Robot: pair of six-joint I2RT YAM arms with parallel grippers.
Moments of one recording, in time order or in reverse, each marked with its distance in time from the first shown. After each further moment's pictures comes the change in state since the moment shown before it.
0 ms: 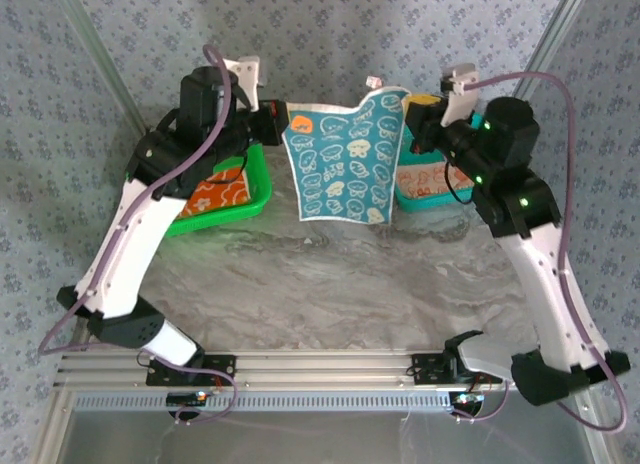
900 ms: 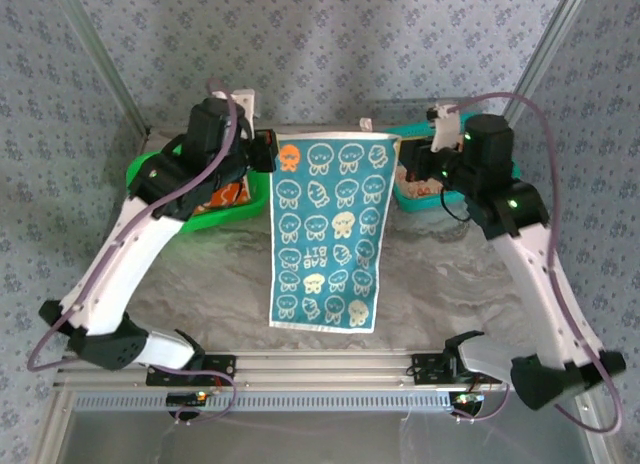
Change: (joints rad) left arm 0.019 -0.097 -0.274 0.011 -0.102 -0.046; right arm -0.055 0.037 -0.140 -0.164 -0.104 0.081
